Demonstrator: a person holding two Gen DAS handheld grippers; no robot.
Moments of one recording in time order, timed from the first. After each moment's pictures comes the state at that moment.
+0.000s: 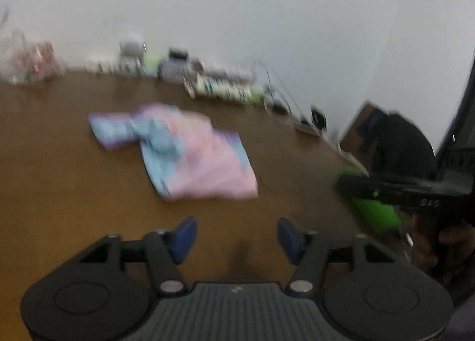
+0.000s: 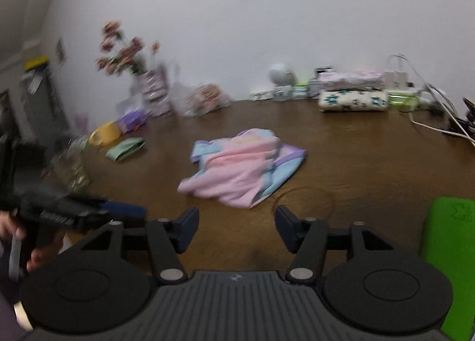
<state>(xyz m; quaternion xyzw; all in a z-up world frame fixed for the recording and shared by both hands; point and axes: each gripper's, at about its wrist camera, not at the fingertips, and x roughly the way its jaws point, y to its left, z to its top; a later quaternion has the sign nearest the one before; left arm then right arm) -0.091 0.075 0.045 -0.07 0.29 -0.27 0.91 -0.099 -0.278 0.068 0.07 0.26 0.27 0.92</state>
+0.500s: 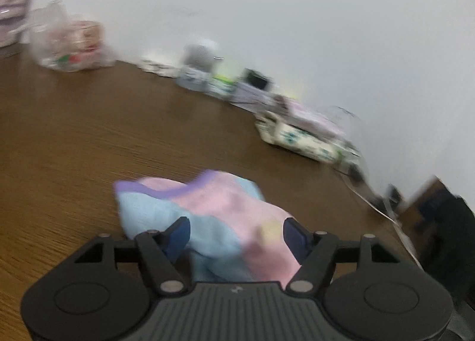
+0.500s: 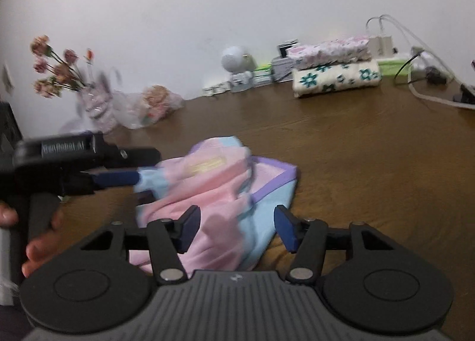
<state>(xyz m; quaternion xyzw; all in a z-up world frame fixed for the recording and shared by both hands) 0.085 0.076 0.056 -0.17 0.34 -0.13 0.92 0.022 -0.216 0.039 0.11 0.30 0.19 0.93</state>
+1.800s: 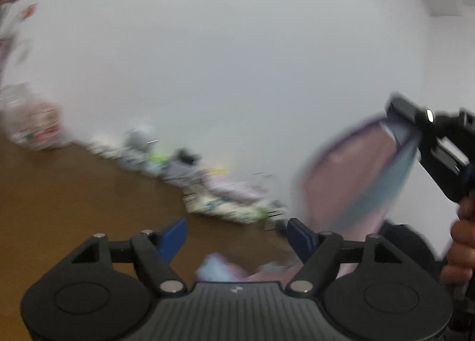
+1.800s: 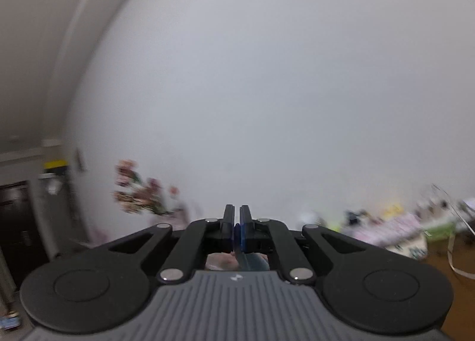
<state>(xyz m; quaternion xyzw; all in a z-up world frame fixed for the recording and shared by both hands) -0.022 0.045 0.144 -0.19 0.15 -0.26 0.94 -0.031 -0.264 0.235 0.16 0.02 0.34 0.93</state>
